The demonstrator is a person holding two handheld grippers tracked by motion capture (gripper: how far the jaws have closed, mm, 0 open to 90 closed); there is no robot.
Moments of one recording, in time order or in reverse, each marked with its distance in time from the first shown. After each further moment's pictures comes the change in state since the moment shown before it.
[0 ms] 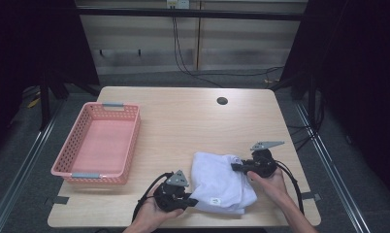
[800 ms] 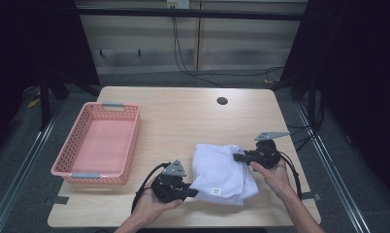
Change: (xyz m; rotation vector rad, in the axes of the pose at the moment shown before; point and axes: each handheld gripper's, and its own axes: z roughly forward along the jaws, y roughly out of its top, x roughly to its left) left arm 0.004 0.021 -0.018 -0.066 0.003 0.005; right arm -0.006 0.026 -0.016 -0.062 0.009 -0.003
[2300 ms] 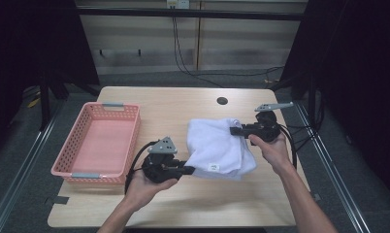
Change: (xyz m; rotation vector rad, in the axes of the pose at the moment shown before) left arm 0.007 0.047 -0.053 -0.124 0.058 0.025; right arm 0.005 0.081 -0.018 -0.079 0.020 -0.025
